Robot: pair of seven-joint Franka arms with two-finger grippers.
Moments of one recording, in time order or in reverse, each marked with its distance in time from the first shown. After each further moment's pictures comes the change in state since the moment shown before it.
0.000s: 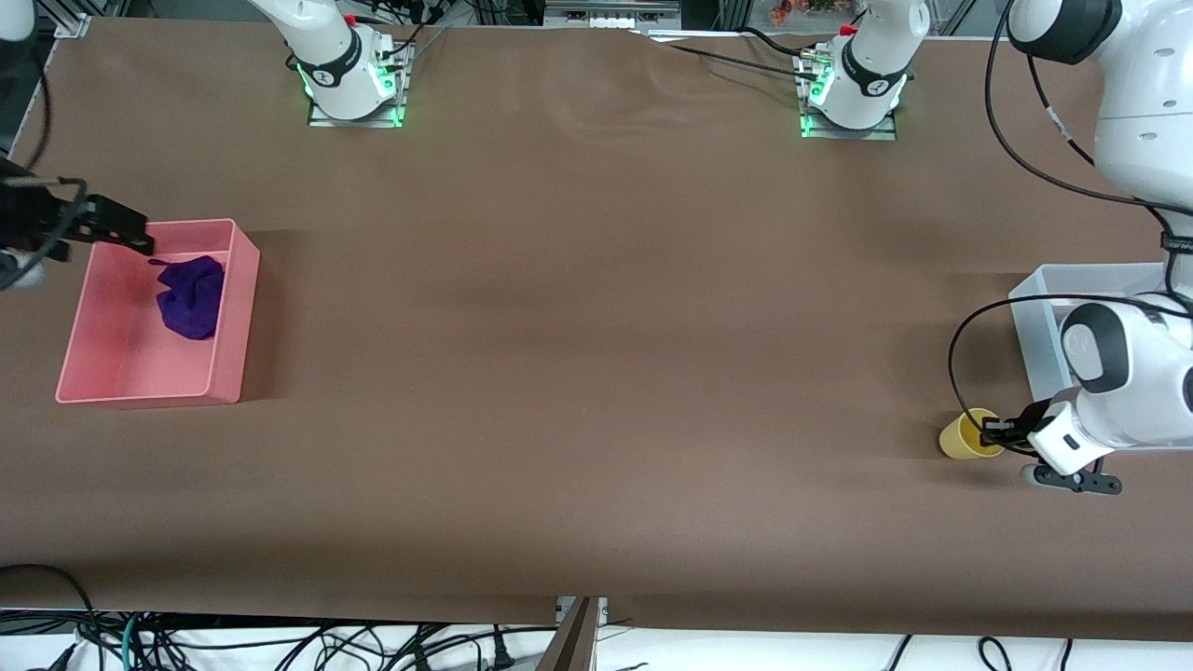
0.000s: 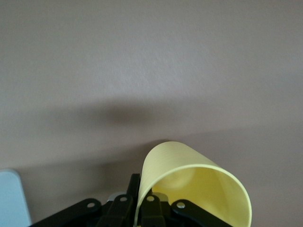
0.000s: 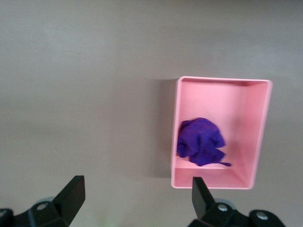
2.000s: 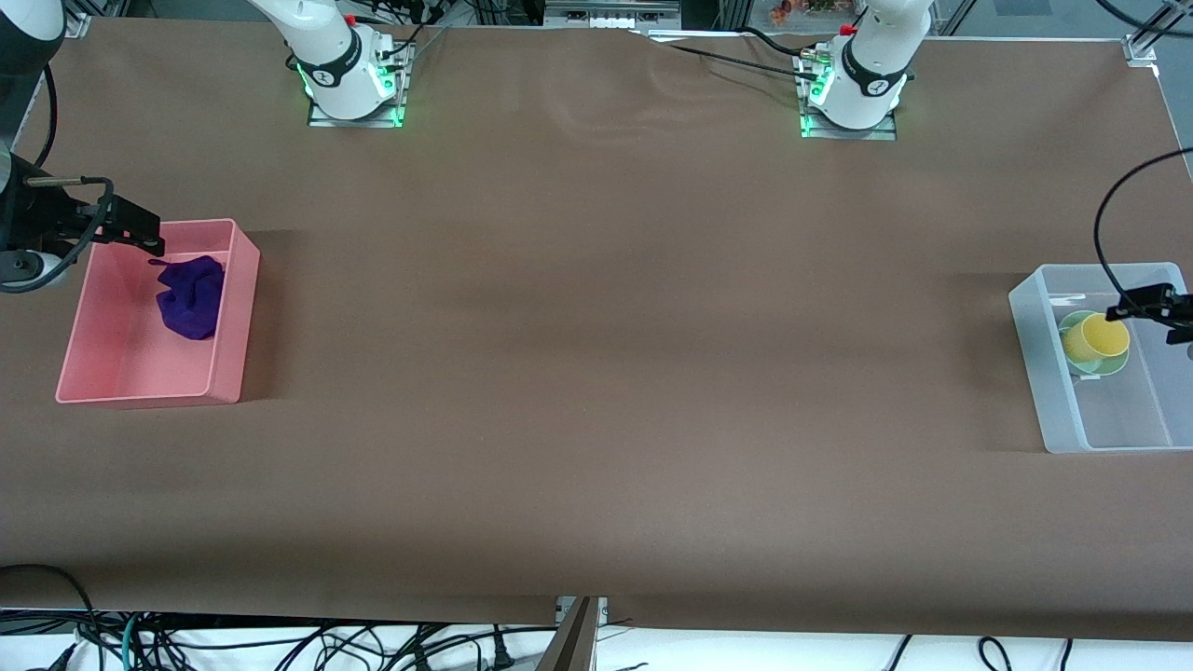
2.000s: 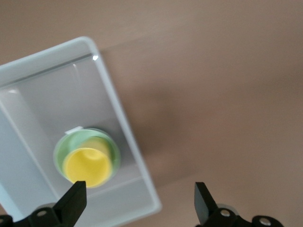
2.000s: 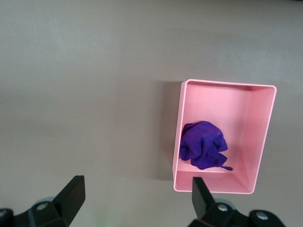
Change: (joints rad) left arm 0.293 -0.373 -0.180 -0.099 0.085 -0.435 0.245; right arm 0.002 0.009 0.032 -0.017 0.004 0.020 0.002
